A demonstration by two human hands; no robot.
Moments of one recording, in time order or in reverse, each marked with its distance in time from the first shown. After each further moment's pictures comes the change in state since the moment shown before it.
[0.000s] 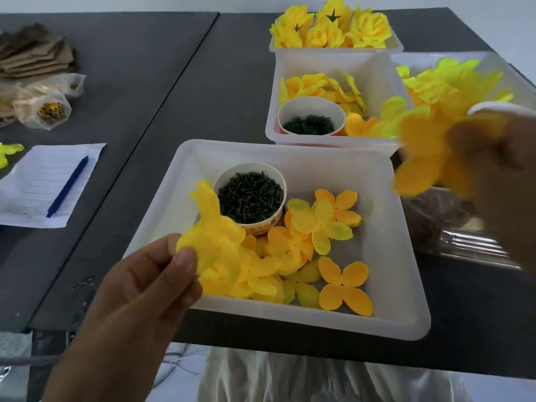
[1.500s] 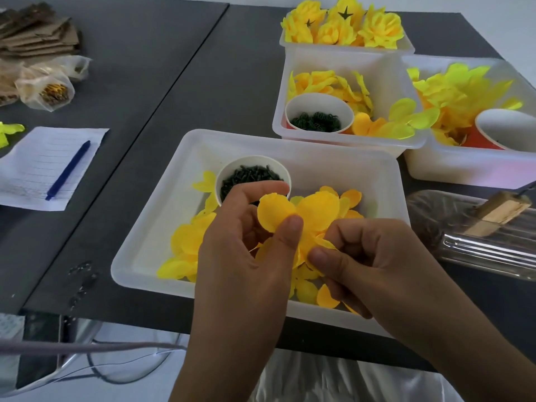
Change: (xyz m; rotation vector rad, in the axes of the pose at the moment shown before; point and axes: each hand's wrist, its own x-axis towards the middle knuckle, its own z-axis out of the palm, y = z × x) left_hand 0.003 -0.013 0.077 0.400 0.061 0.424; right_hand -0.042 -0.051 0.064 0.486 -0.281 0.091
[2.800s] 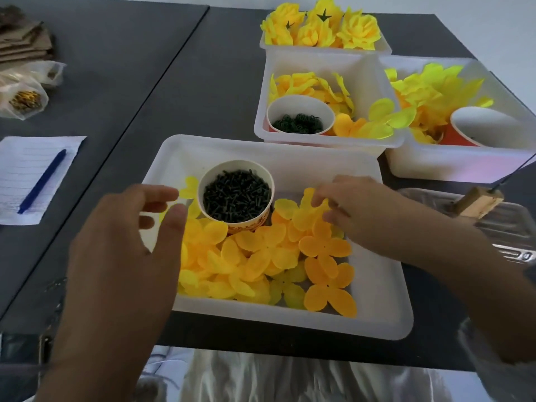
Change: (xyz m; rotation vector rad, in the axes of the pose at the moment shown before) left_hand 0.028 -0.021 -0.067 0.624 0.103 0.030; right_hand 0.069 0.020 -0.053 -1.120 -0.139 0.059
